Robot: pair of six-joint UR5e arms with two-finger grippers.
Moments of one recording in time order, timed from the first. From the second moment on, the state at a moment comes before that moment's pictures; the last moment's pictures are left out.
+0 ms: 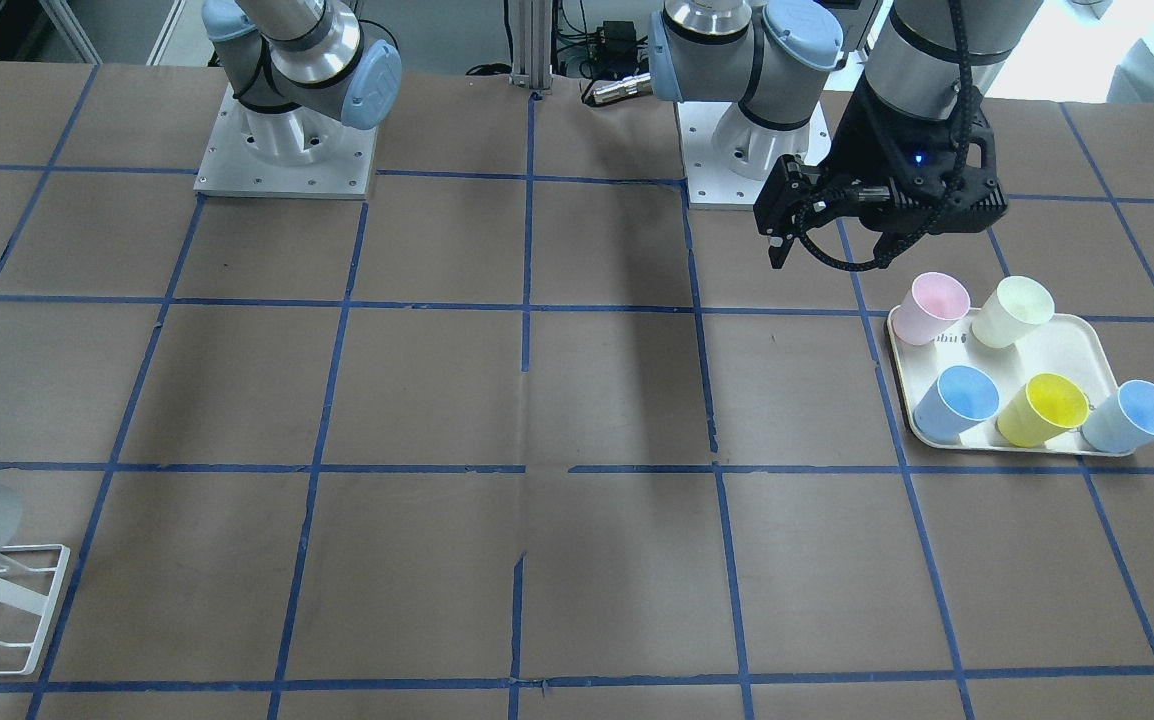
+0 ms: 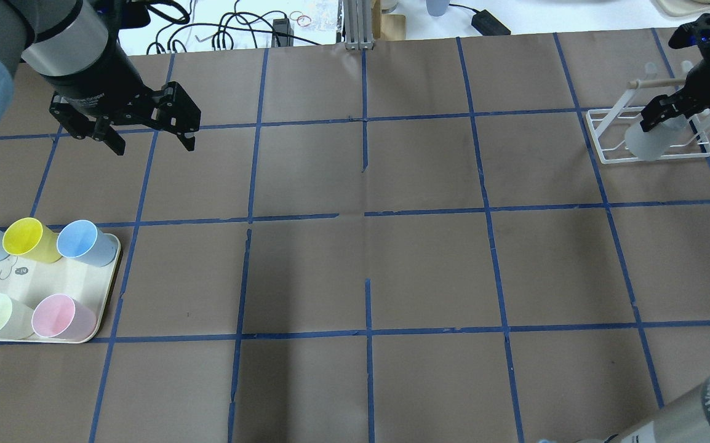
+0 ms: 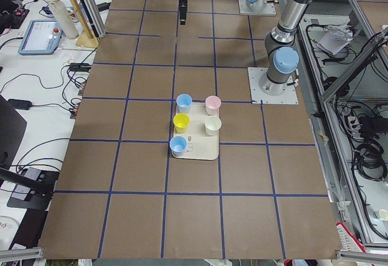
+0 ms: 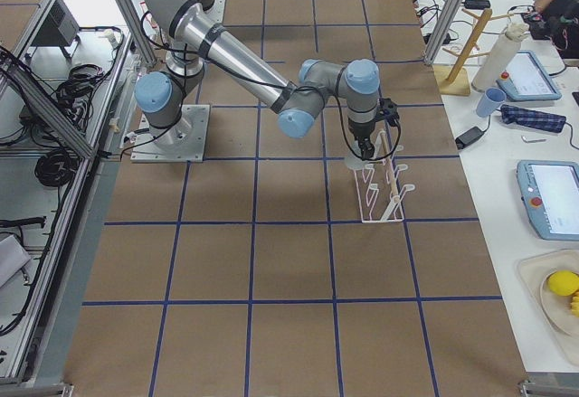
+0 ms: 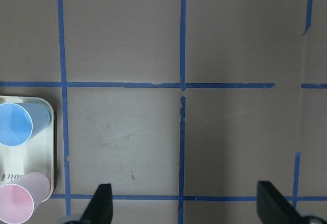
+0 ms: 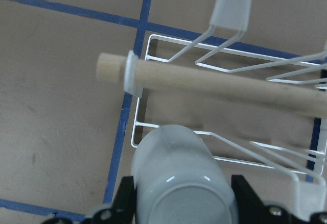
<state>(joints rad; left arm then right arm) -1.54 -1.55 -1.57 -1.55 1.58 0.01 1.08 -1.19 1.64 -2.20 -1.49 -0.70</state>
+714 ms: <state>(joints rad) -1.54 -1.55 -1.57 -1.55 1.58 0.01 1.08 -1.32 1.61 -2.08 -1.52 -0.70</state>
